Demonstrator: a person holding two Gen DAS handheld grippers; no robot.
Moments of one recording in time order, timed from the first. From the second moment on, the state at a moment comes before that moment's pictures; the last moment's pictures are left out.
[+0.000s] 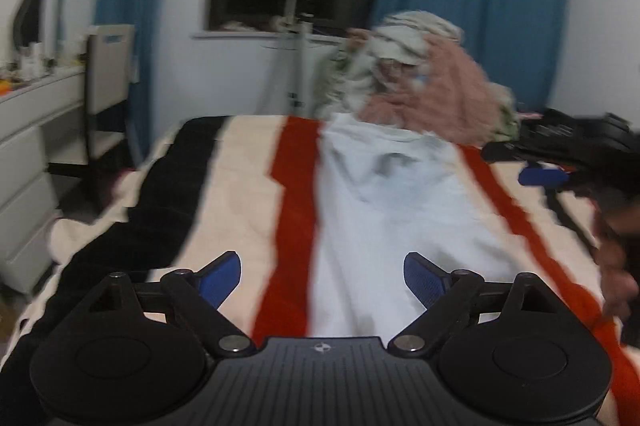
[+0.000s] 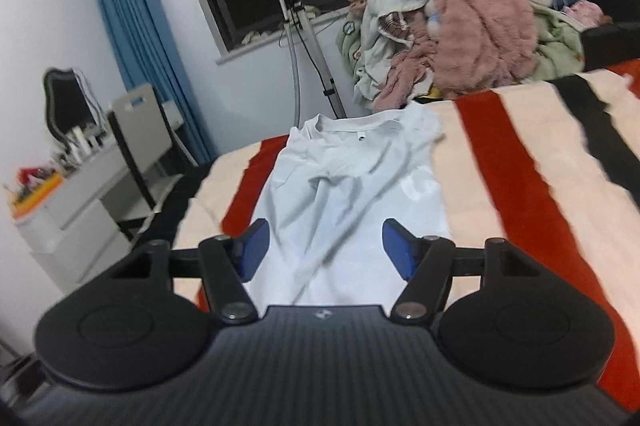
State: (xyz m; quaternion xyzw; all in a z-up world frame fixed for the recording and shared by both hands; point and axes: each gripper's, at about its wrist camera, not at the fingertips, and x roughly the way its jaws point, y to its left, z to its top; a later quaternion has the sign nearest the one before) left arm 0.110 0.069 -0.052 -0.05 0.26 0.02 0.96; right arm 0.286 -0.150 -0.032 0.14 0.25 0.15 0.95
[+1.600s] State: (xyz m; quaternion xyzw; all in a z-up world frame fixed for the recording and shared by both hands) left arm 0.085 0.136 -0.115 -0.30 0.43 -0.01 0.85; right arm 0.088 -0.290 -0.150 0.42 0.40 0.05 0.81
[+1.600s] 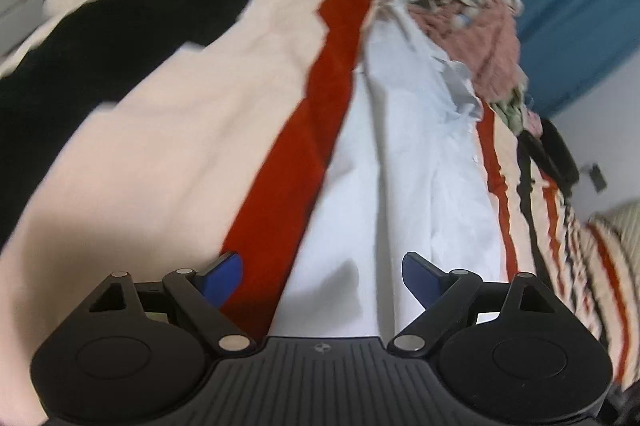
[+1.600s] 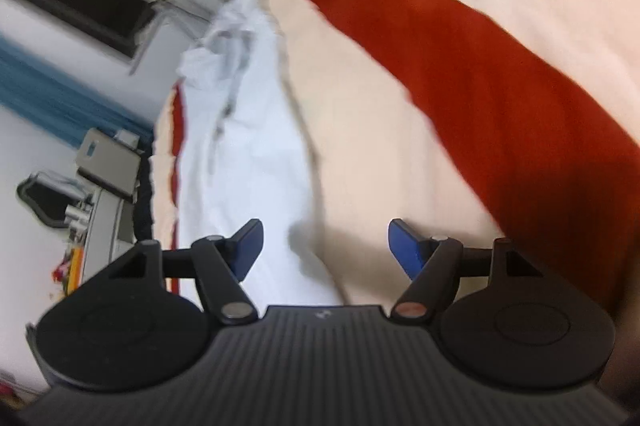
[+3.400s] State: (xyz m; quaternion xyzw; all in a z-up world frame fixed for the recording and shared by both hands) left arm -0.026 0.114 0.027 -0.42 0.37 -0.14 0.82; right arm 0.014 -0.304 0.030 0.35 0.33 0.21 0.85
